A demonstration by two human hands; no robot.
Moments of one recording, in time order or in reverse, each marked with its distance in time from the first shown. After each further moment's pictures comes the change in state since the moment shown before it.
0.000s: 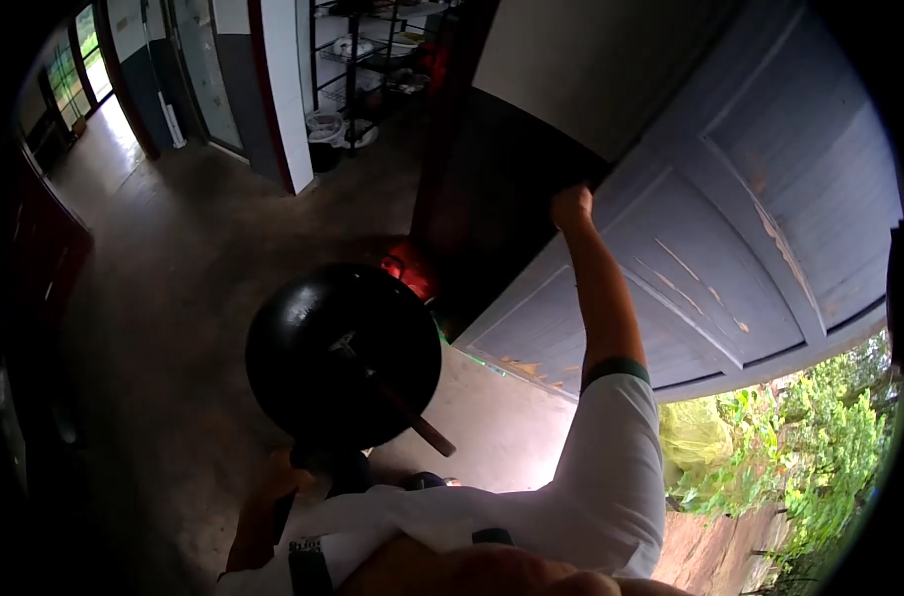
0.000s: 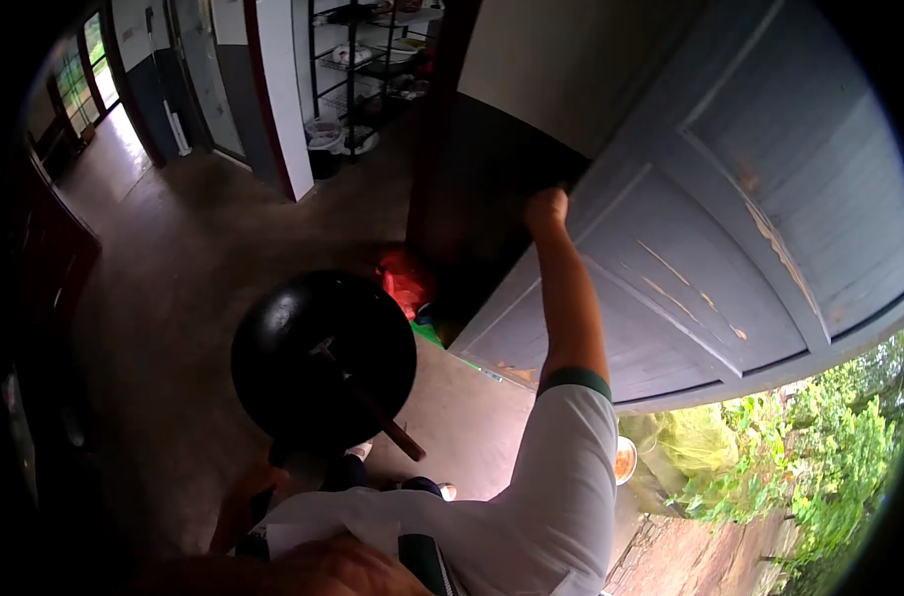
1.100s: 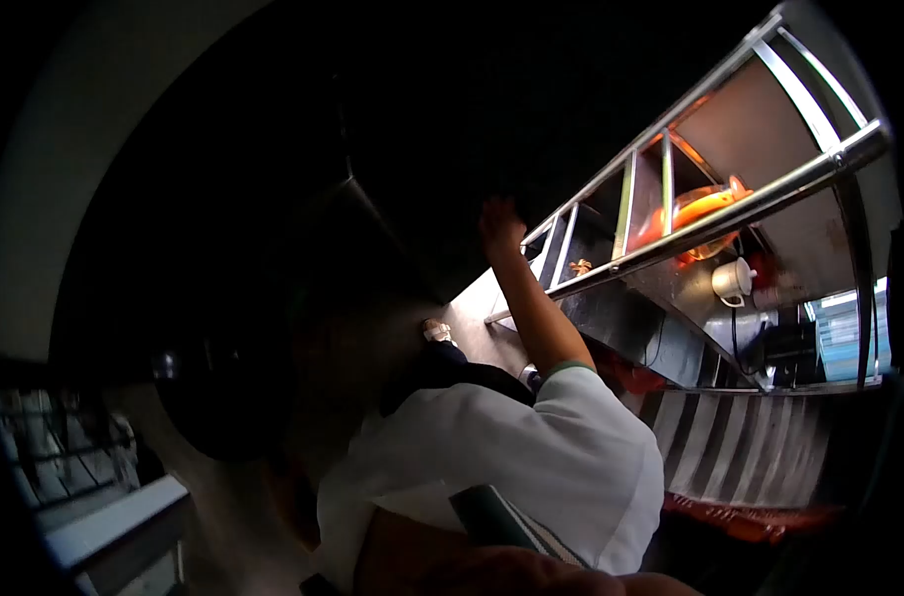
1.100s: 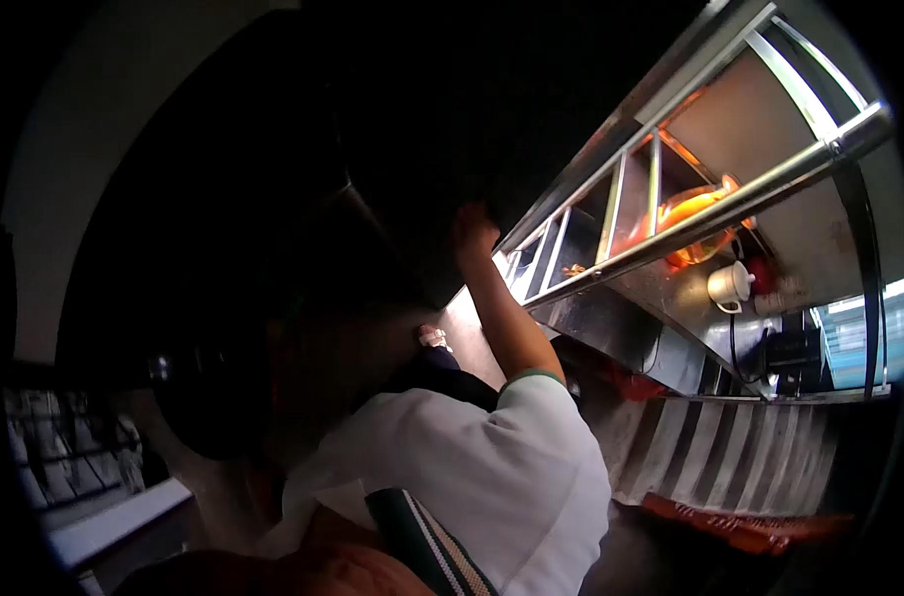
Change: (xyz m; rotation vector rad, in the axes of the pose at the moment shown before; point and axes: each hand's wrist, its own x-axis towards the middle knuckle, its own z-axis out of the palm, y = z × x) left_hand 0.184 0.118 -0.001 0.274 -0.337 0.238; right_hand -0.577 -0.115 0.128 -1.526 -1.328 -1.935
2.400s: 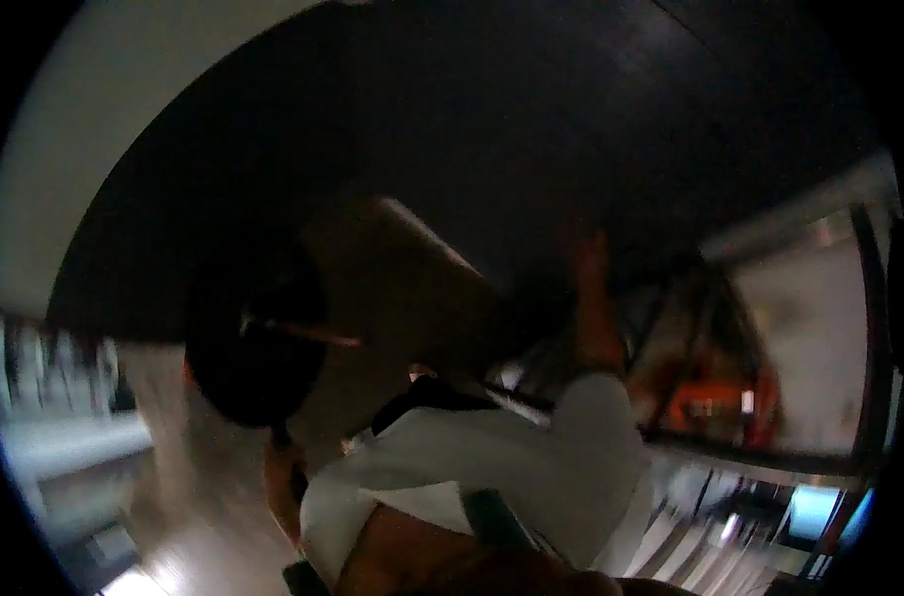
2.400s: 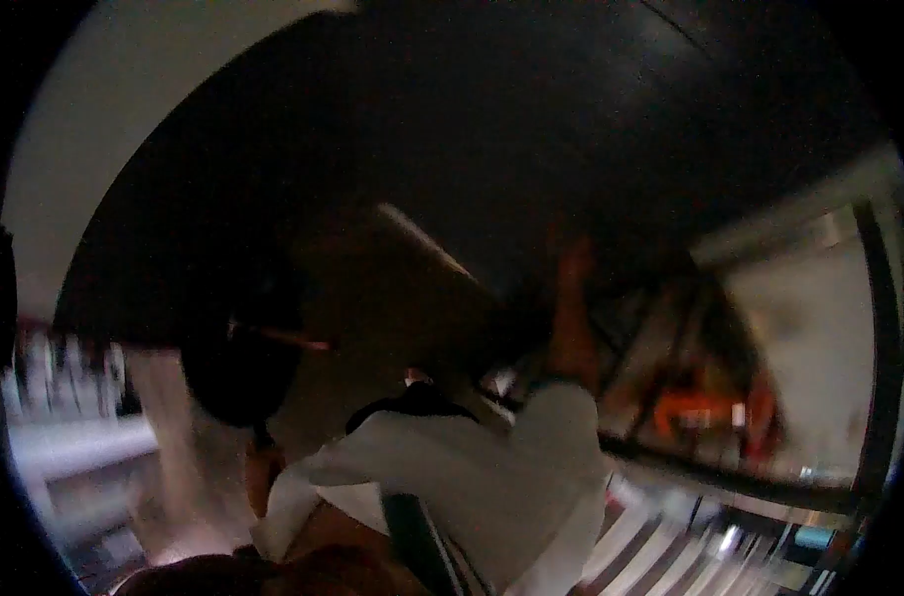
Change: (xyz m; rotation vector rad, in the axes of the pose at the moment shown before) left_hand -0.053 0.077 0.166 0.161 -0.063 -0.149; right_hand 0.264 -0.094 -0.011 -0.109 -0.410 0.049
